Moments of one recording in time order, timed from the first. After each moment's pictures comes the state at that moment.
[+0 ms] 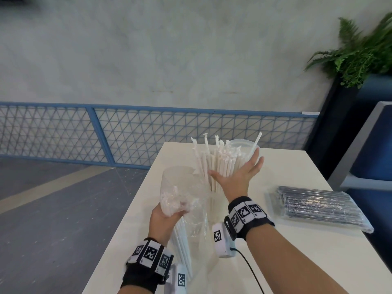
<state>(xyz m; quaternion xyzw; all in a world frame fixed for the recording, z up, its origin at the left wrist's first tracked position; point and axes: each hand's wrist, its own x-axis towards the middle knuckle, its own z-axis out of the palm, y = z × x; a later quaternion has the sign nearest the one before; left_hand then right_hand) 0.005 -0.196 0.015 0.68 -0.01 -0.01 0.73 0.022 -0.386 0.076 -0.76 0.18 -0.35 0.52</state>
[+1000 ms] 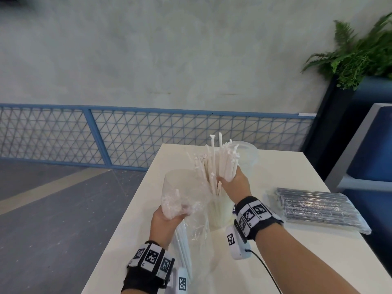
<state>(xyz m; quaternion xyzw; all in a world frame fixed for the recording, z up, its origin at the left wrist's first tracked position) 0.004 -0.204 0.018 0.67 -0.04 -0.02 0.74 0.019 -0.403 0.082 -0.83 0.17 -0.16 0.51</state>
